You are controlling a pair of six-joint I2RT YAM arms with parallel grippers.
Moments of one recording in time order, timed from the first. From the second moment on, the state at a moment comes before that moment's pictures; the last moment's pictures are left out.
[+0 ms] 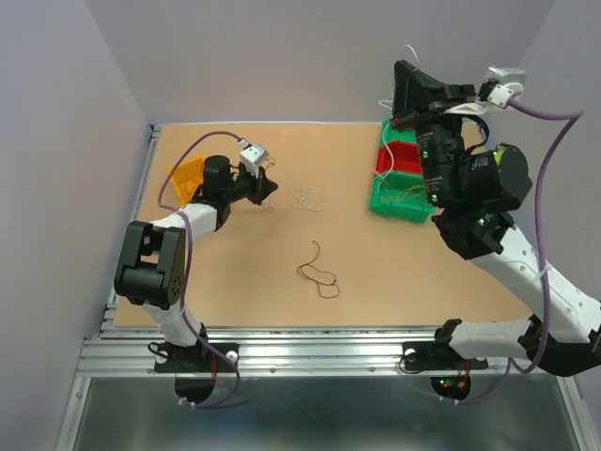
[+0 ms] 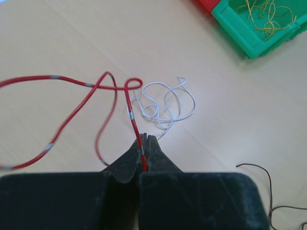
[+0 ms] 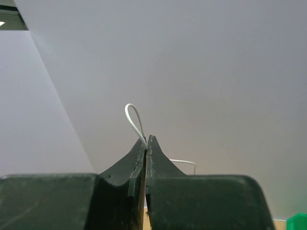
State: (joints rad) left arm -0.21 1.67 0.92 0.41 0.64 0.06; right arm 0.89 1.19 1.57 0.35 0.53 -0.06
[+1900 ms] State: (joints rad) left arm -0.21 1.55 0.89 0.36 0.71 0.06; right arm 0.02 2.08 1.52 0.36 0.36 0.67
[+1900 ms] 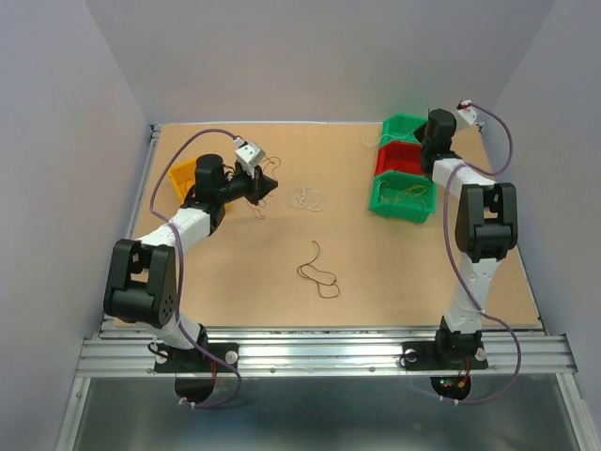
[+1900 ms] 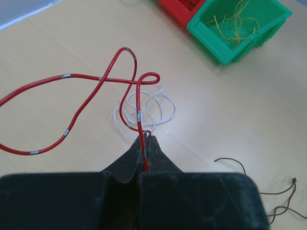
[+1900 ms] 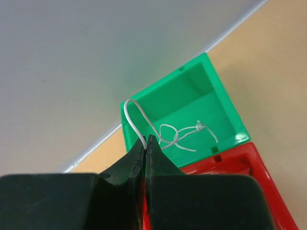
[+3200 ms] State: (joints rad) left arm -0.22 1.53 0.89 0.36 0.69 0.07; right arm 0.03 2.12 1.64 0.25 0.31 0.57
